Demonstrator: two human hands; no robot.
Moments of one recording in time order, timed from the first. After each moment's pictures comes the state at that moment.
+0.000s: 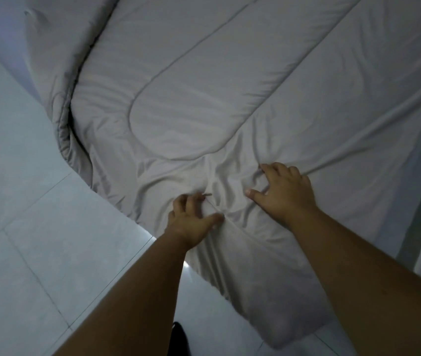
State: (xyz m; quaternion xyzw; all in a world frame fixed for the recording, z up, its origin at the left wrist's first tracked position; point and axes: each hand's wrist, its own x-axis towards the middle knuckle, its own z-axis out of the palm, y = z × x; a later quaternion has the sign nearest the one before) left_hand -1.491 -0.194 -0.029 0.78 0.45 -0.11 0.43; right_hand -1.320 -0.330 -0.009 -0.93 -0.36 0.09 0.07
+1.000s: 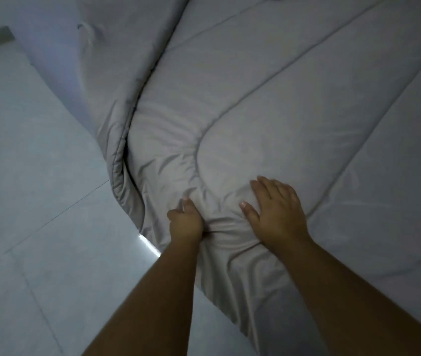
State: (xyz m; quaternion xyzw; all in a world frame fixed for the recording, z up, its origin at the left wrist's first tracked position) left_hand -1.486 0.021 -0.064 0.44 0.67 0.12 0.59; right_hand -1.371 -0.103 -0.024 -0.90 -0.43 0.01 0.10
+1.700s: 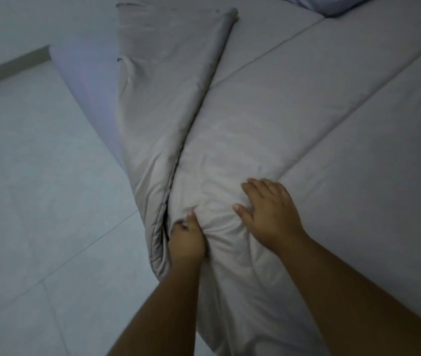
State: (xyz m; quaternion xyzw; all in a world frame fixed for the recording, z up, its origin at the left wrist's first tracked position) left_hand -1.461 0.195 -0.041 0.57 0.69 0.10 0.44; right_hand -1.313 0.115 -0.028 -0.86 -0.50 0.04 0.11
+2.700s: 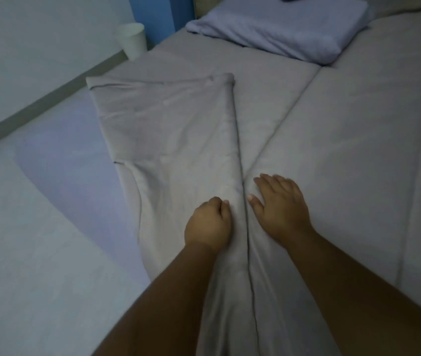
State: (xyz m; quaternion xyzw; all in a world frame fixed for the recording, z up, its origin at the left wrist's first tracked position) left_hand -1.317 0.521 0.014 0.89 0.34 0.04 0.31; right_hand -1.210 0.404 0.002 -0.92 -0.35 -0.03 0.15
